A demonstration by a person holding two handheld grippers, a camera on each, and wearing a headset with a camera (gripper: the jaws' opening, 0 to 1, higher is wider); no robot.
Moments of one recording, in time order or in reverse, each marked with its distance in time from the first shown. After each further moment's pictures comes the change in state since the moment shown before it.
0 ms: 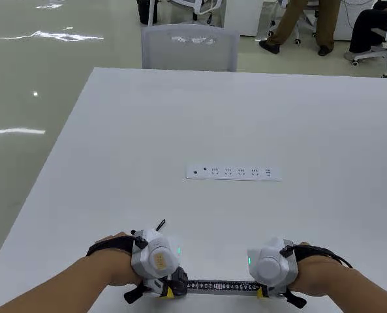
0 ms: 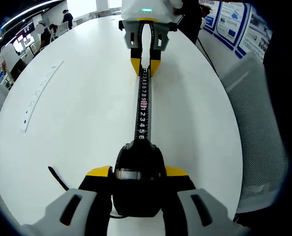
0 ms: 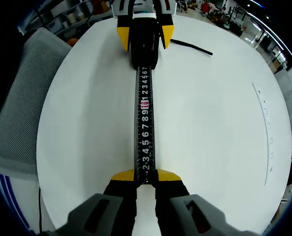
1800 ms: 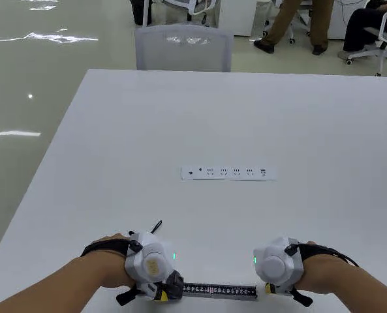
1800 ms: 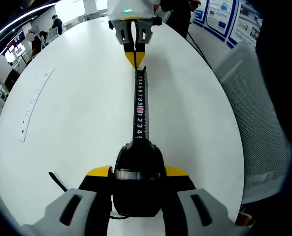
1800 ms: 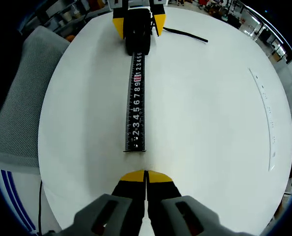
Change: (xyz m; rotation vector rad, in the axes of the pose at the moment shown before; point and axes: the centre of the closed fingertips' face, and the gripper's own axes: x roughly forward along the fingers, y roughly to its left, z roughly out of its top) left arm -0.003 0.002 -0.002 0.092 0.006 -0.019; right arm -0.019 0.006 -0.025 0.058 0.027 0.026
